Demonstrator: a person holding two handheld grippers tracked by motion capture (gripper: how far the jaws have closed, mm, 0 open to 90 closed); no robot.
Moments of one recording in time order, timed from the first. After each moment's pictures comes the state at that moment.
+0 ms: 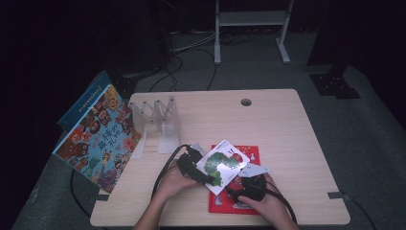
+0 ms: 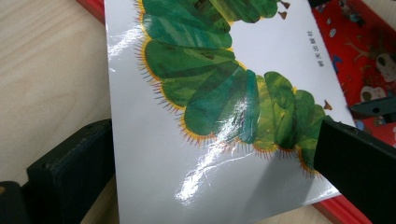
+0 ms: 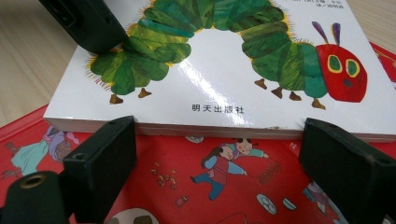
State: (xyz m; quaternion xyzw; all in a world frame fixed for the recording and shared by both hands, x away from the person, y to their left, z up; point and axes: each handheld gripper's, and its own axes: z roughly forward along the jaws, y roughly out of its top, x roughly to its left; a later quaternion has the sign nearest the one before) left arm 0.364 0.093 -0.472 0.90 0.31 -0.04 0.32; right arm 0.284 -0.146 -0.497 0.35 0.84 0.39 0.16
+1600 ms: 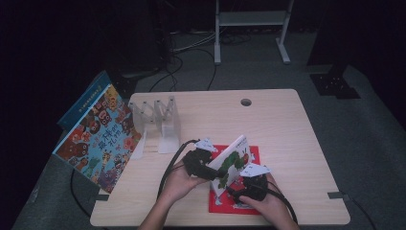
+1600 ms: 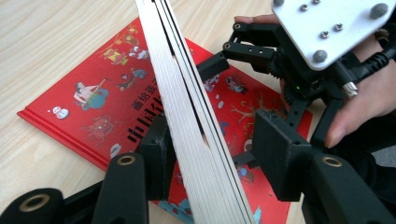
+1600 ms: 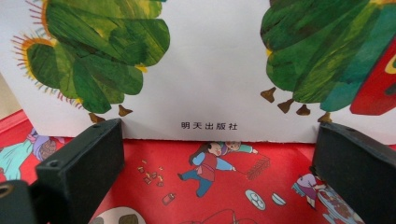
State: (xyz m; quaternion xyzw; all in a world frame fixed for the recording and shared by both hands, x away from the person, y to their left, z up) left arm 0.330 0.065 -0.405 0.89 0.23 -0.02 0.40; right arm 0.285 -0.151 -0.501 0.35 0.83 0.39 0.16
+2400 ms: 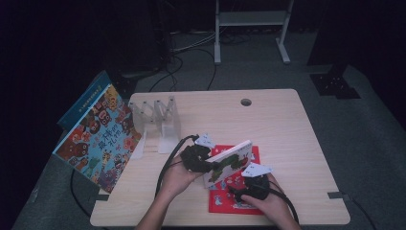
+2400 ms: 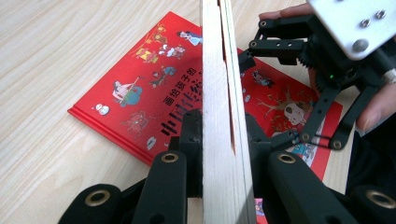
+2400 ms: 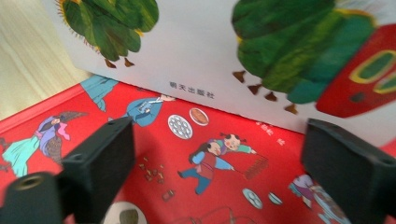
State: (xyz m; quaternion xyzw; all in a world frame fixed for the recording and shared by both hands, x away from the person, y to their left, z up) left arm 0.337 0.070 -0.394 0.90 0.23 0.03 0.37; right arm 0.286 -0.156 -0.499 0.34 0.84 0.40 0.16
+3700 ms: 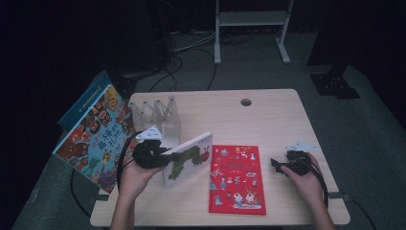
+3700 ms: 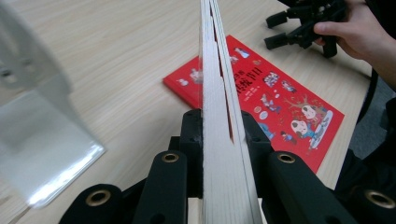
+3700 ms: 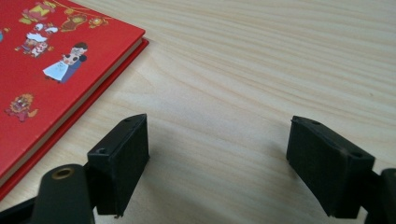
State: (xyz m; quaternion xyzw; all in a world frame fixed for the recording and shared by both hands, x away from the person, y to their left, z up) left arm 0.318 0.194 -0.350 0.84 0.32 0.07 0.43; right arm 0.348 -0.289 -0.502 0.51 0.76 0.34 0.22
